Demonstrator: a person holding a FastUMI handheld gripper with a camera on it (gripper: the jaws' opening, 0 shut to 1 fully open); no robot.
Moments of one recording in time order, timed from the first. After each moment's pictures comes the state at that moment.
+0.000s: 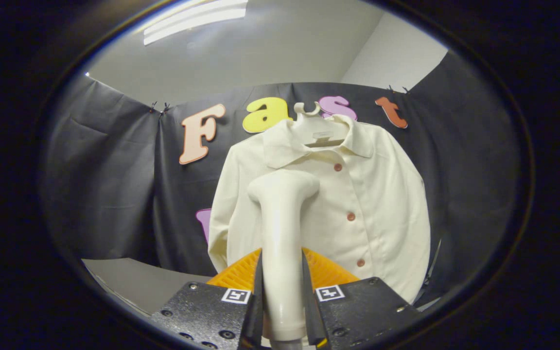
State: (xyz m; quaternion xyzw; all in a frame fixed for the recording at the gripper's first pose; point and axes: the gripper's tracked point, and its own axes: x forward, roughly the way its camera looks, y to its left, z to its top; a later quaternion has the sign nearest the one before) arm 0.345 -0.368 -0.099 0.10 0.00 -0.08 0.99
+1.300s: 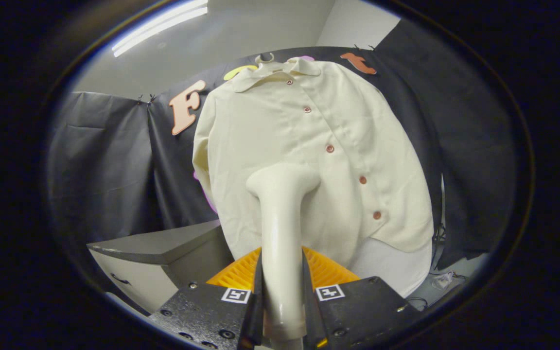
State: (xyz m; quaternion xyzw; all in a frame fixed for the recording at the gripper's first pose) arm 0.252 -0.356 -0.272 0.19 0.09 -0.08 0.98
